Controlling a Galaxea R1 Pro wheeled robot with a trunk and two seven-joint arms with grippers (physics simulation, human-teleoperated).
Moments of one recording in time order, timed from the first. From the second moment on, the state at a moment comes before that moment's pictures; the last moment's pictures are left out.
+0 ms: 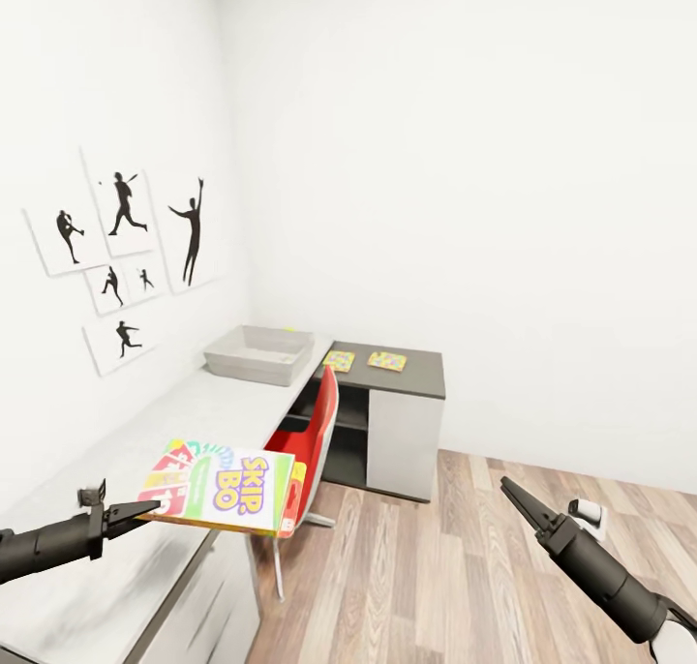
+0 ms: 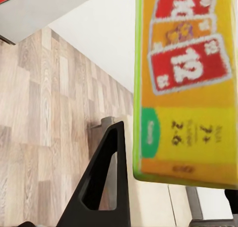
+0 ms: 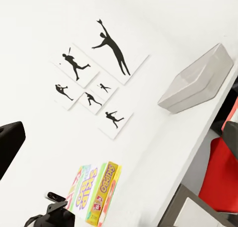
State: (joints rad) left arm -0.44 0.61 0.01 -0.73 0.57 0.86 -1.29; right arm -0.04 -0.05 -0.45 -1.53 -0.74 0.69 0.94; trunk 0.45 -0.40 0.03
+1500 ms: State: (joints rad) left arm -0.45 0.68 0.11 -0.77 0.56 0.98 -1.53; right arm -0.04 -0.06 -0.50 -1.54 -0.74 0.82 0.94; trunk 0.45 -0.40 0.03
